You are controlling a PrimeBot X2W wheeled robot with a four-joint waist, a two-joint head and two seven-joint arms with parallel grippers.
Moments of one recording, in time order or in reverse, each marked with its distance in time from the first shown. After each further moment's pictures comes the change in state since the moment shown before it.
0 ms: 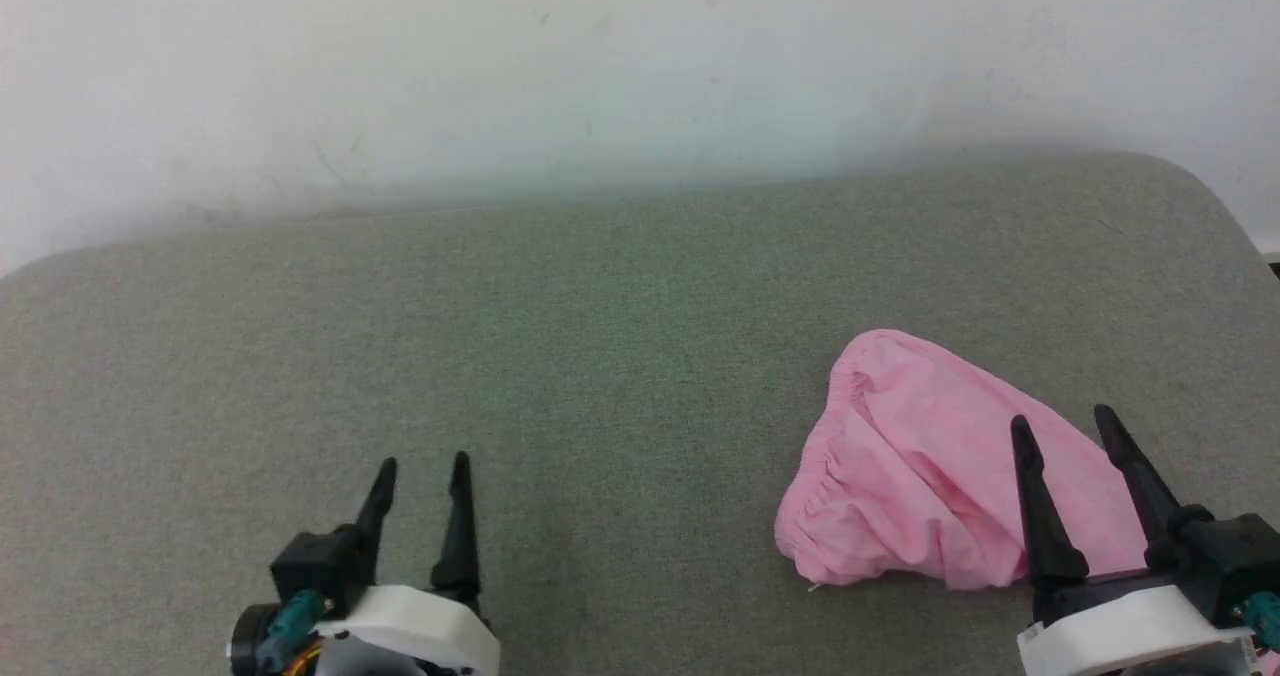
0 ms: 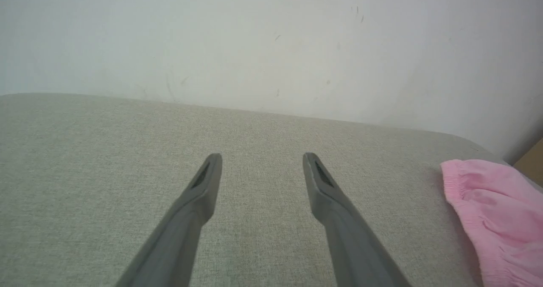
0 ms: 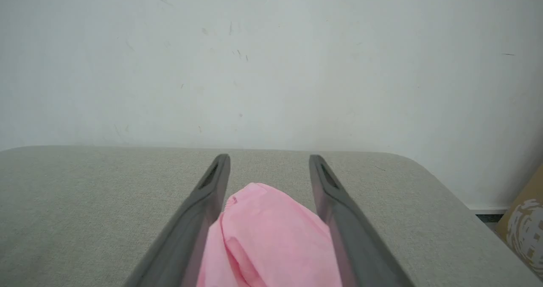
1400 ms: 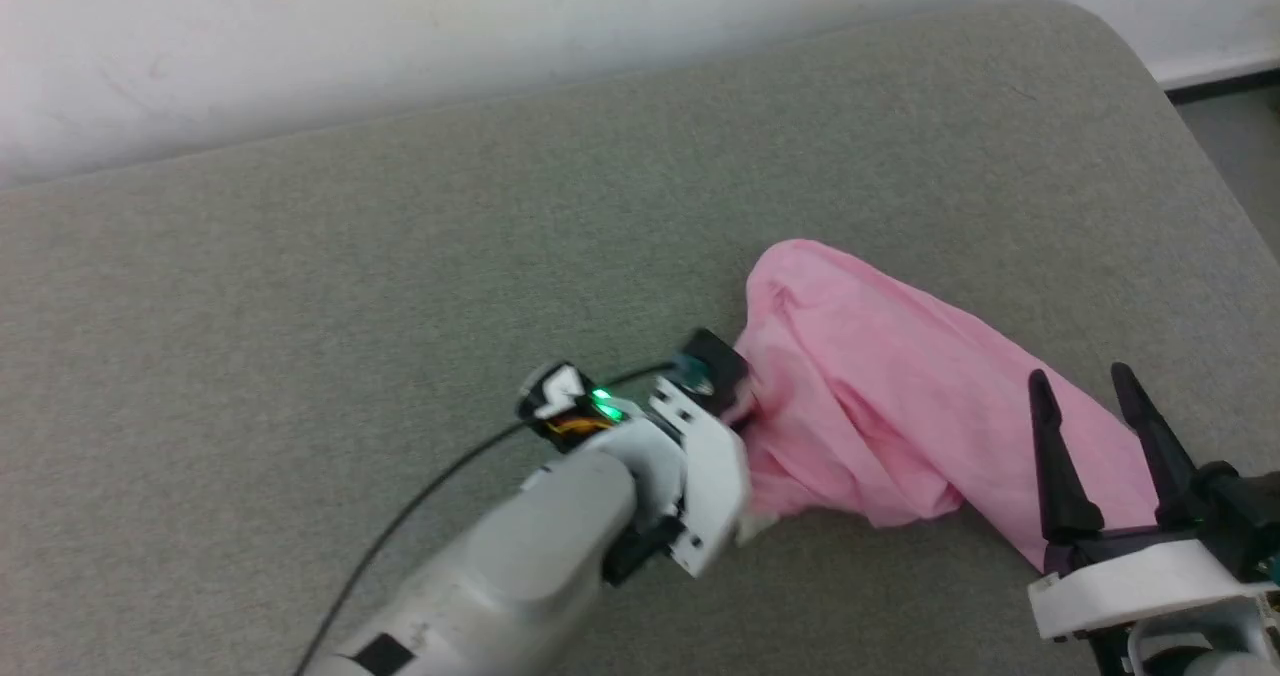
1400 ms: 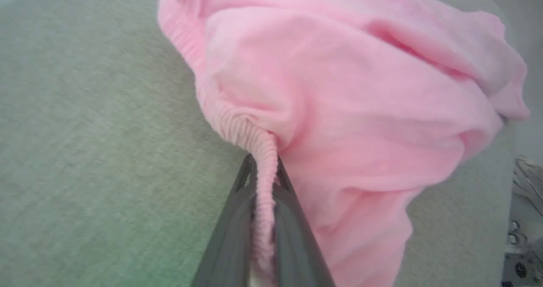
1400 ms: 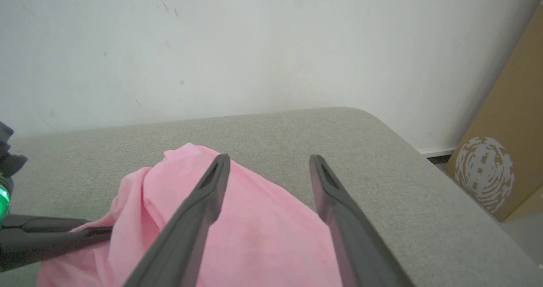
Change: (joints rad) left arm -0.708 -0.005 -0.902 0.508 -0.300 -0.085 0.472; right arm -0.087 0.000 -0.012 0.059 0.055 0.000 -0.010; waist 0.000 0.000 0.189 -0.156
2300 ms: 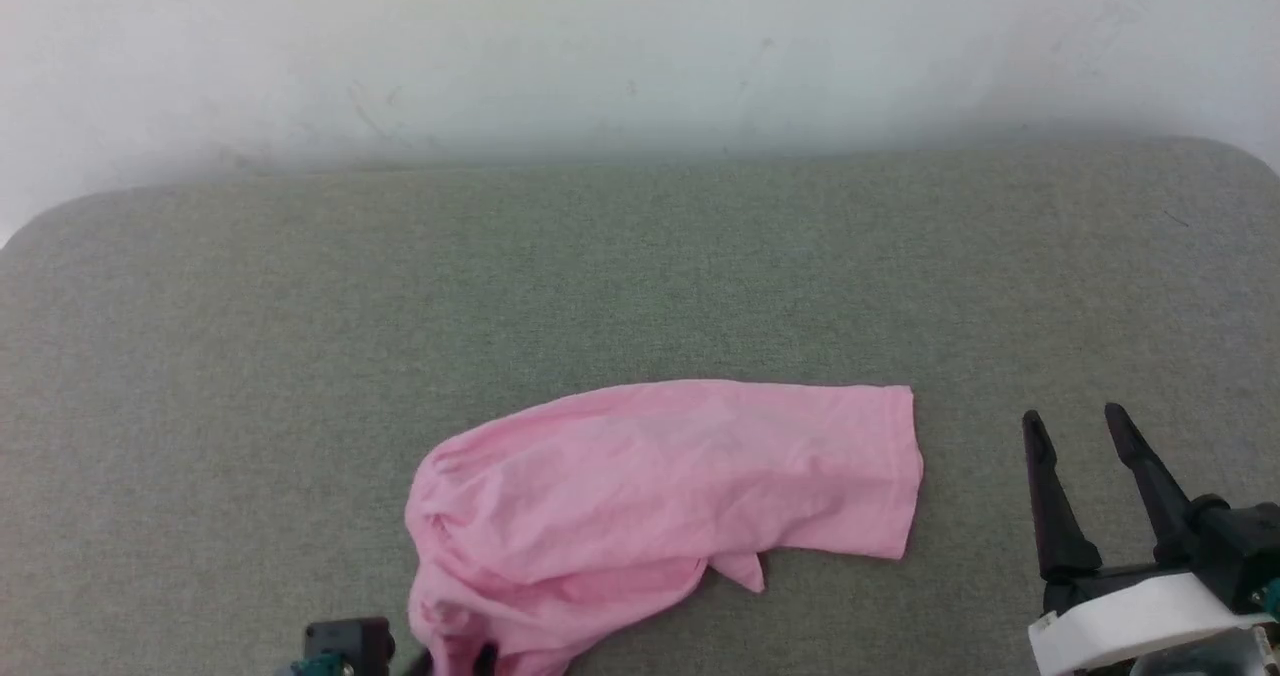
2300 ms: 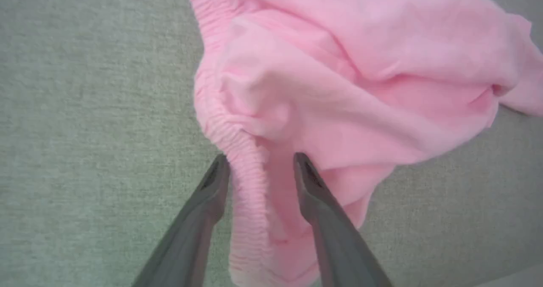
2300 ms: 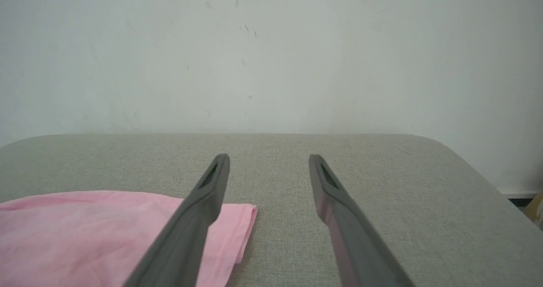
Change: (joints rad) left arm 0.823 0.477 0.326 -0.806 -0.284 0.538 -0.087; right arm 0.076 0.001 0.001 -0.047 -0.006 0.000 0.045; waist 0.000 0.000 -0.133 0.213
